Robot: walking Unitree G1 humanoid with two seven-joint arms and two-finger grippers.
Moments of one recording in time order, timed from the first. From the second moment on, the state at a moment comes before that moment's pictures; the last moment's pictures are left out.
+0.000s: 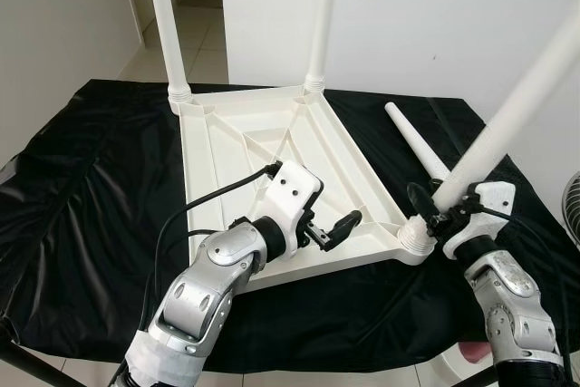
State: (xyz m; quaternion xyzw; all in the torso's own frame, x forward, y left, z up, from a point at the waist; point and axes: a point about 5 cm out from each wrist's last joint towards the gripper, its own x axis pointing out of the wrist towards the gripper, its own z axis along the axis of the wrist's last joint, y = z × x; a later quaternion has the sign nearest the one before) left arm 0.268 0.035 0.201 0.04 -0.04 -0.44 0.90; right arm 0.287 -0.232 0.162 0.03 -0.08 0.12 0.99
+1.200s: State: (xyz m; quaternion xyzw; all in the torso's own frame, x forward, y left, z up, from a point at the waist) left arm 0.268 0.036 0.201 0.04 -0.03 -0.44 0.90; right arm 0.292 -0.213 0.160 -0.02 -0.06 0.07 1.00
